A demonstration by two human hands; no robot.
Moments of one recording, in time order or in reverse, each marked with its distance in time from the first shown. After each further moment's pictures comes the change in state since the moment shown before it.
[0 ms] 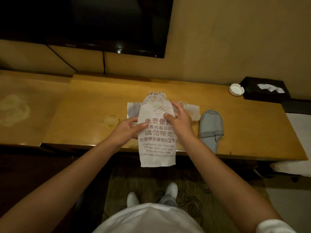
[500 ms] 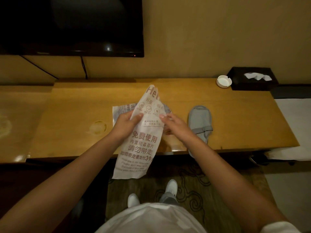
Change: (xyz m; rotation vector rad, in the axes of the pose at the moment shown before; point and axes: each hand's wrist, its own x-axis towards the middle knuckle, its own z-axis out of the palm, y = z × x) left_hand 0.049 0.023 0.051 0.065 0.072 0.010; right_hand 0.005 0.010 -0.069 -0.190 -0.162 0.127
